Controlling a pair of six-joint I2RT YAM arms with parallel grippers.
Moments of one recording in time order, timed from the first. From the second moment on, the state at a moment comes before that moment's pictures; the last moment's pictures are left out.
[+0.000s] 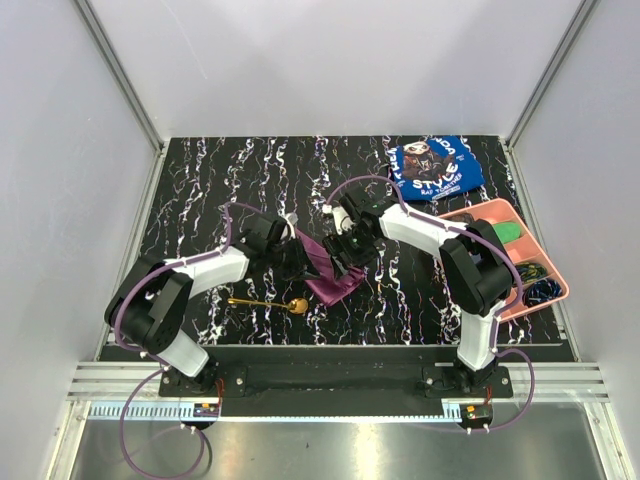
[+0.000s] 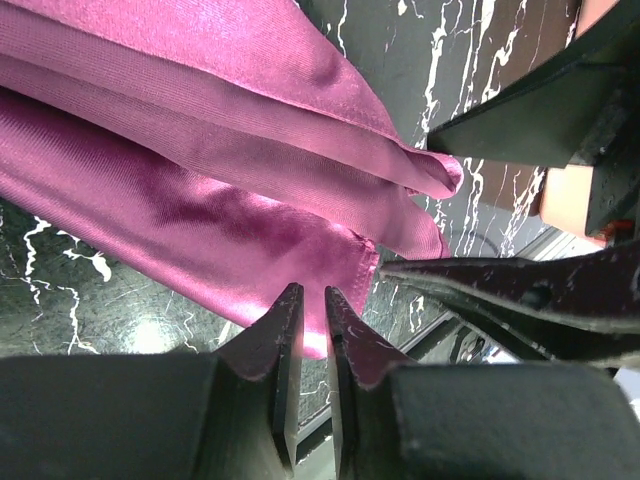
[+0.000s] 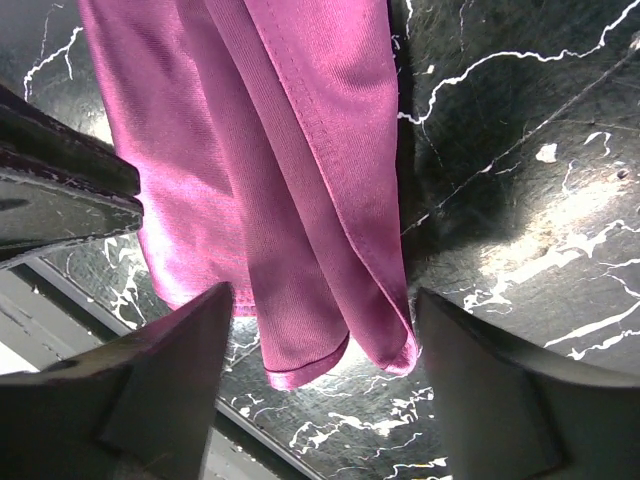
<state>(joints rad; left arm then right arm) -0.54 1.56 0.77 -0.08 0.42 -0.82 0.64 1.91 1.35 -0.69 -0.33 0.06</state>
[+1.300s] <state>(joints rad) -0.58 1.66 0.70 0.06 0.39 -0.87 0.68 1.91 1.39 -0.70 -0.40 0.20</state>
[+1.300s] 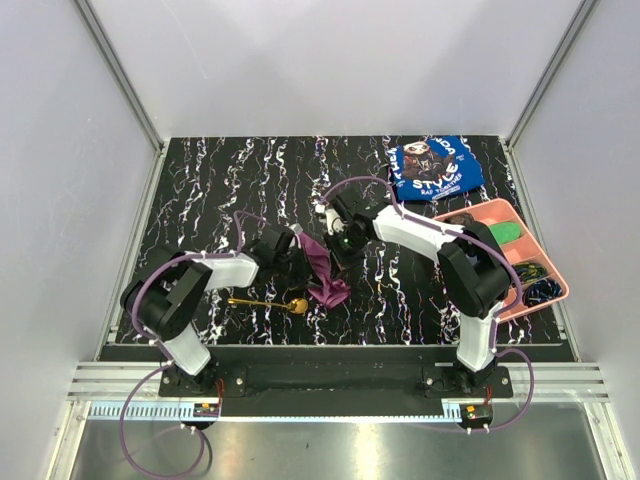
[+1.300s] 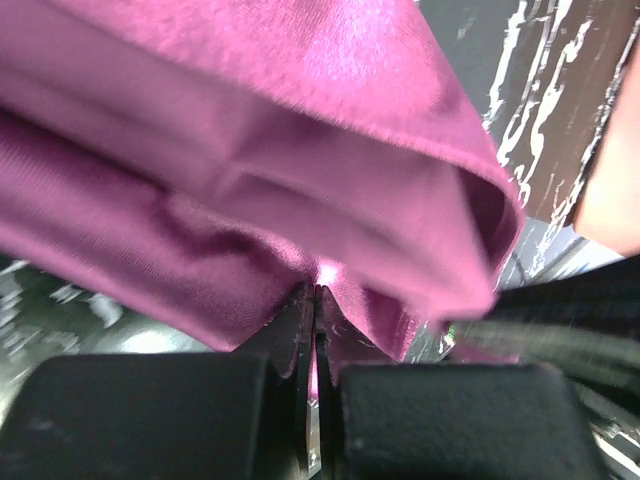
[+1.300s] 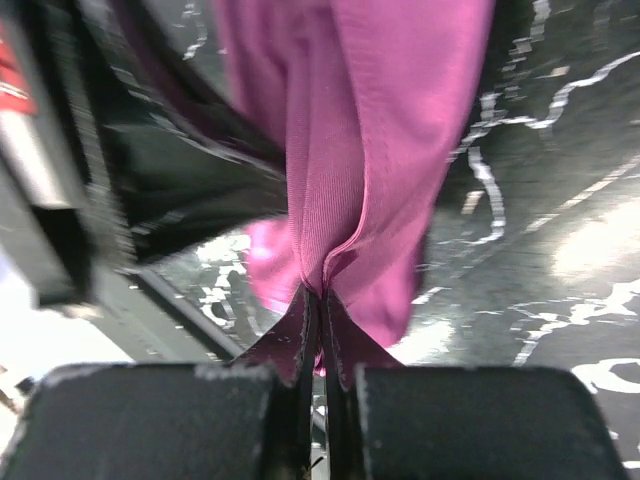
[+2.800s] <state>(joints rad) -0.68 1.59 0.63 0.06 0.40 -0.92 0.71 1.82 1.25 -0.64 -0.45 0.42</state>
